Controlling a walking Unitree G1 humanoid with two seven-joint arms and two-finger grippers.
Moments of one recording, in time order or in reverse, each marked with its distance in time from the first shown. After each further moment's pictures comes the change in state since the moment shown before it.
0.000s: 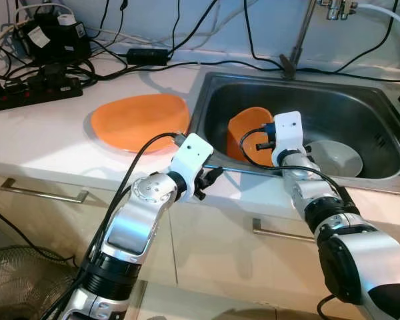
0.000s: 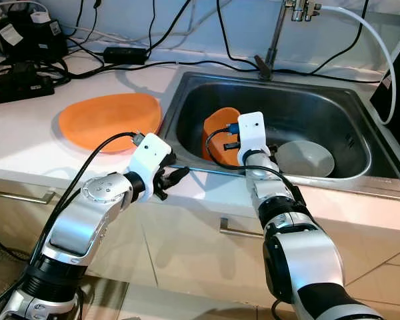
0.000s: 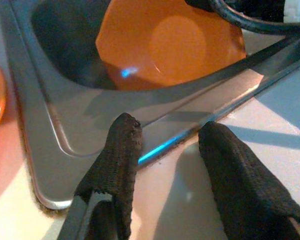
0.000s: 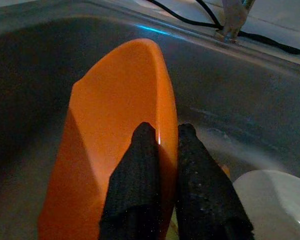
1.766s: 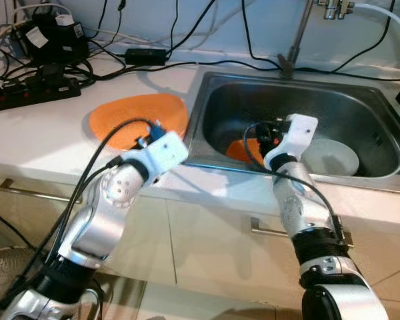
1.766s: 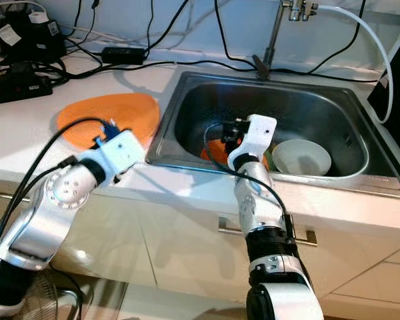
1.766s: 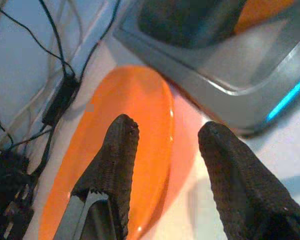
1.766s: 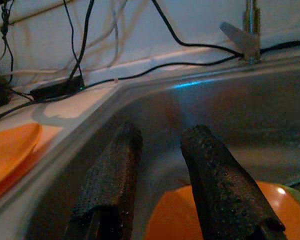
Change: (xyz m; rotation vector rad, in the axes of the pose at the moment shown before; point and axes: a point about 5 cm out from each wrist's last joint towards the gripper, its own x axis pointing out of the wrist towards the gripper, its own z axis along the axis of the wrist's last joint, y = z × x) left arm -0.040 0.052 -0.001 0.625 0.087 0.316; right arm -0.028 0.022 0.021 0.471 -0.245 0.102
